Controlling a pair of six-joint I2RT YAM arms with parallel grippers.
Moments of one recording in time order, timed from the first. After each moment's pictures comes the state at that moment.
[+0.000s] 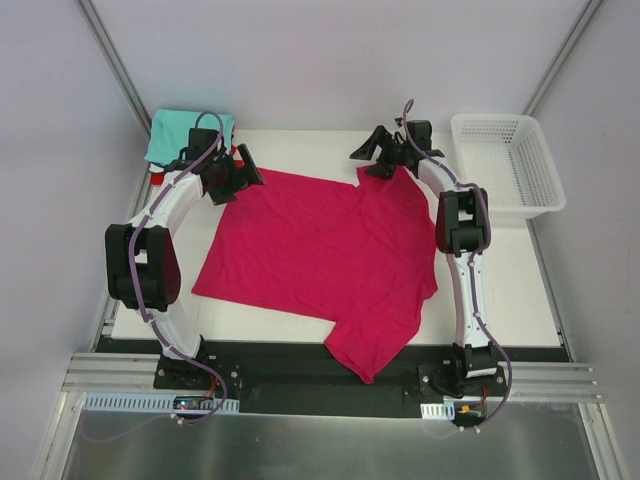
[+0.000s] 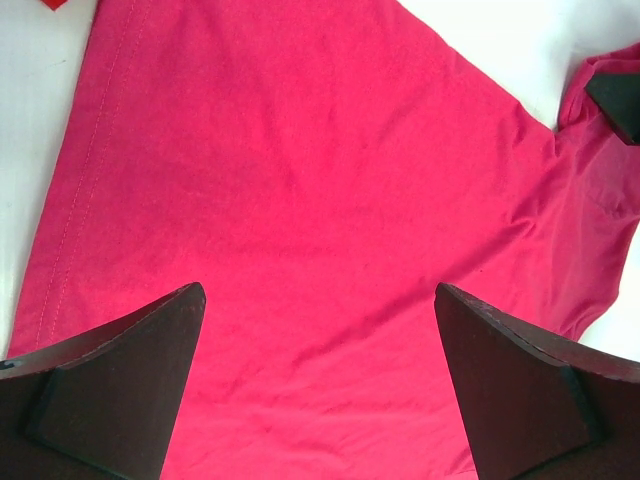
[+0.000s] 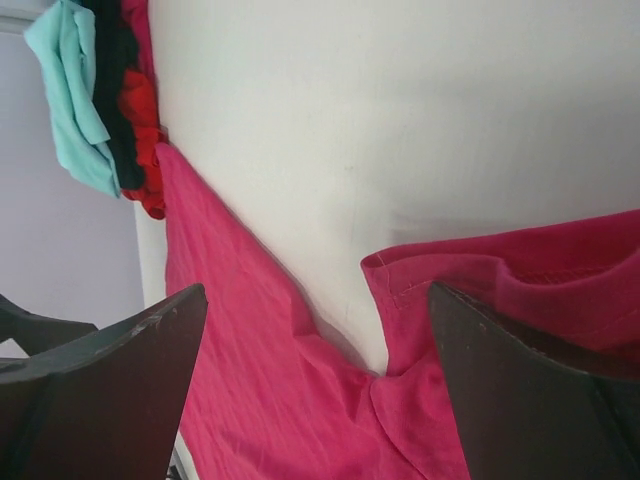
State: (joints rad) left arm -0.07 1.75 1.39 -0.50 0.27 -0.53; right arm 0.17 2.61 2.21 -0.25 -0.68 0.69
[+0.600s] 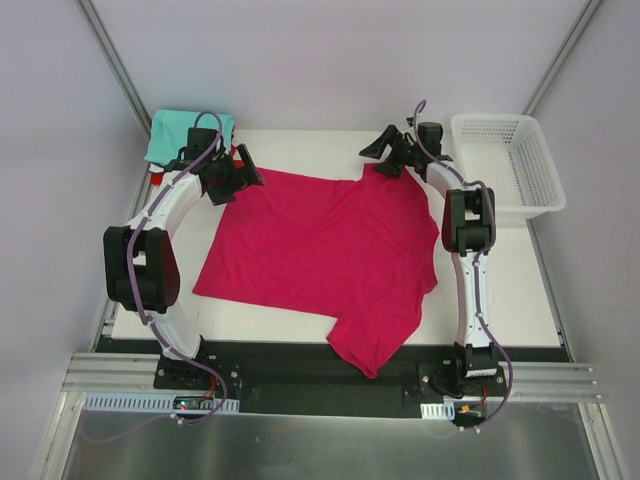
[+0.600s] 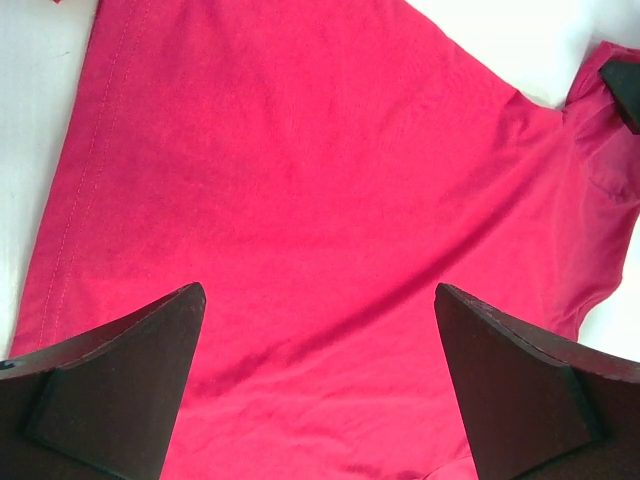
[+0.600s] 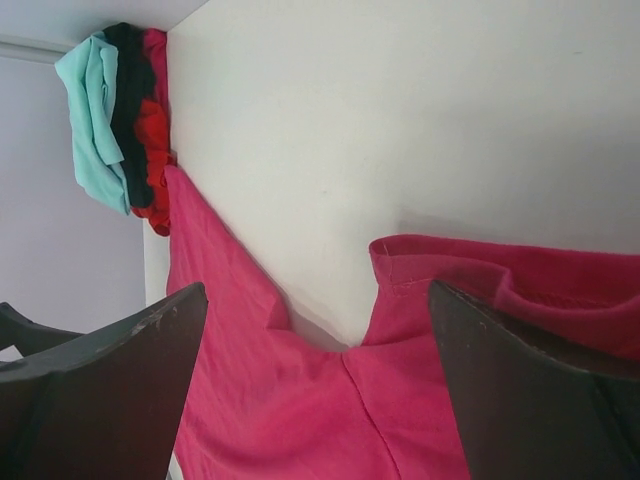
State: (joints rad) left arm -0.07 1.74 1.40 -0.52 0.27 -0.53; right arm 0.12 2.61 2.13 -0.06 -0.71 0.75
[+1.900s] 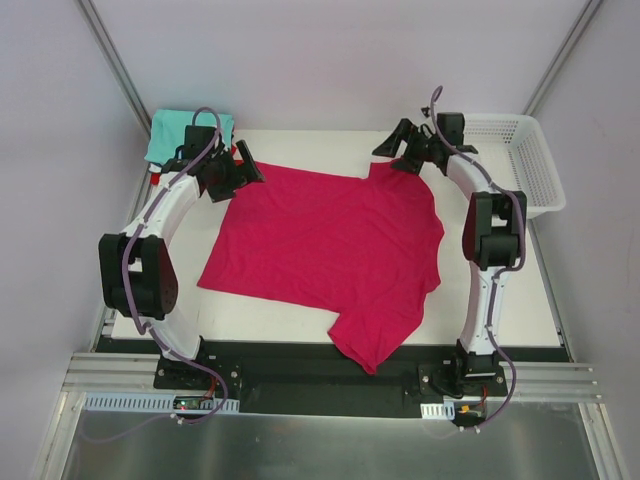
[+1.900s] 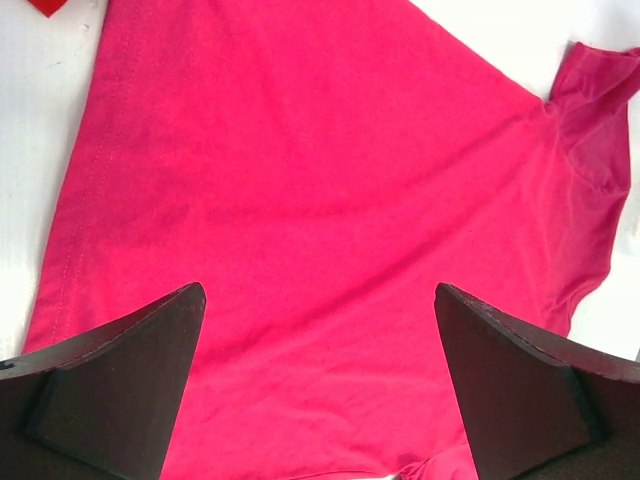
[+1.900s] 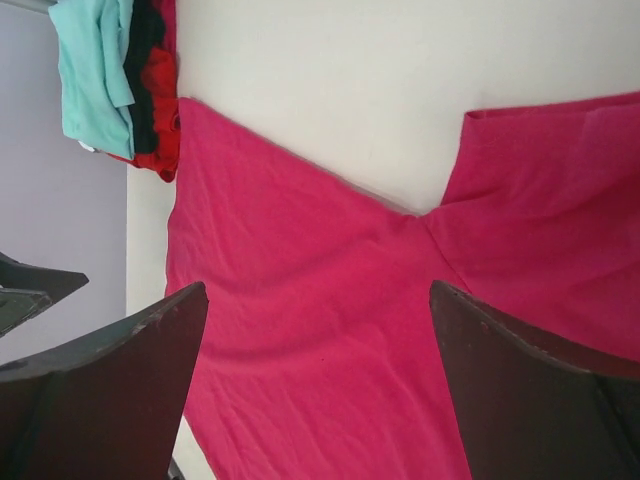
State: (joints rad) left arm -0.08 1.69 1.40 -0.53 0.28 -0.53; right arm 0.08 2.28 1.84 -0.22 -0.69 0.58
